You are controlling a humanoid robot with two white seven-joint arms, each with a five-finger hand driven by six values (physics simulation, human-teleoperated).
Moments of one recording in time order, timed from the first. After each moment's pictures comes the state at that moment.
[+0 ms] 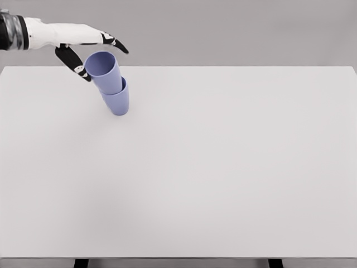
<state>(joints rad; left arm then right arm) -1.37 0.71 -1.35 -0.96 0.20 -0.61 -0.57 -0.02 0.00 -0.07 0.15 0.07 -0.16 0.17</state>
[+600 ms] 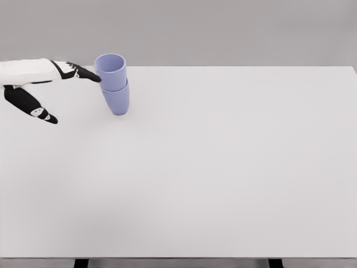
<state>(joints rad) -1.11 1.17 -1.17 -1.53 0.39 -0.61 -0.57 -0.02 0.00 -0.07 0.15 0.07 -0.16 0.17</state>
